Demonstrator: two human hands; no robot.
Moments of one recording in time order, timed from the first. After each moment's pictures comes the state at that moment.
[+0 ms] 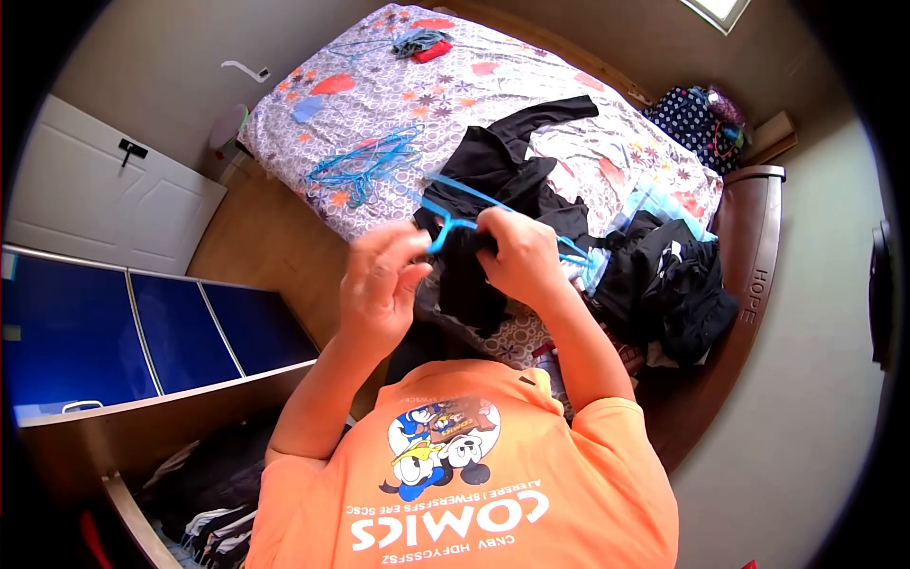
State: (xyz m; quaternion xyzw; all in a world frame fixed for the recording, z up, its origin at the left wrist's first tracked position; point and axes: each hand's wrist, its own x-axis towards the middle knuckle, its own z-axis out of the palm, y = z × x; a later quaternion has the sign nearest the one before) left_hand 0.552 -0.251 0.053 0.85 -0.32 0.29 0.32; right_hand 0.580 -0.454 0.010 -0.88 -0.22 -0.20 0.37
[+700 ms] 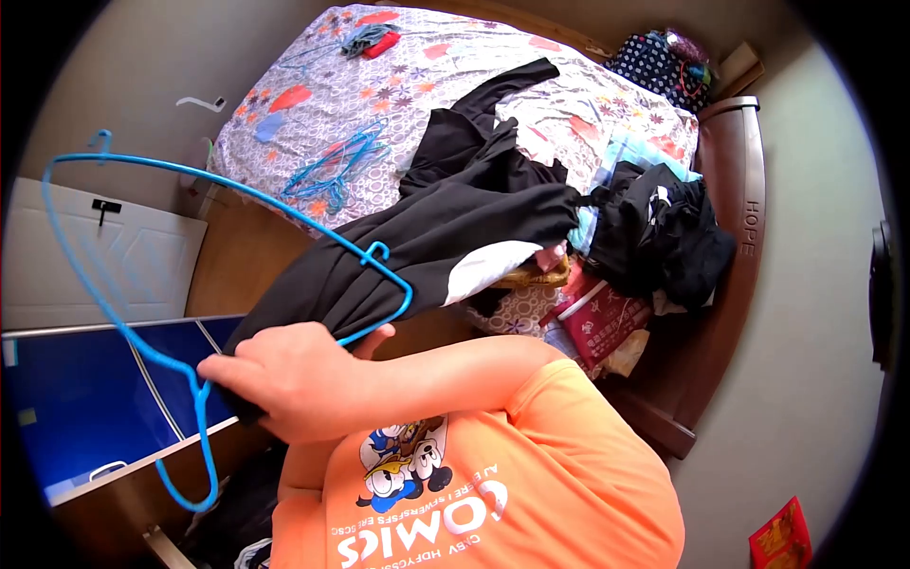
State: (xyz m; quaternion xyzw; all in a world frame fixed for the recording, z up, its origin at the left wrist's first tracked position) left_hand 0.515 -0.189 -0.049 0.64 0.01 -0.13 0.76; right_hand 0.514 -0.269 0.101 -0.66 -0.35 -0.21 0.63
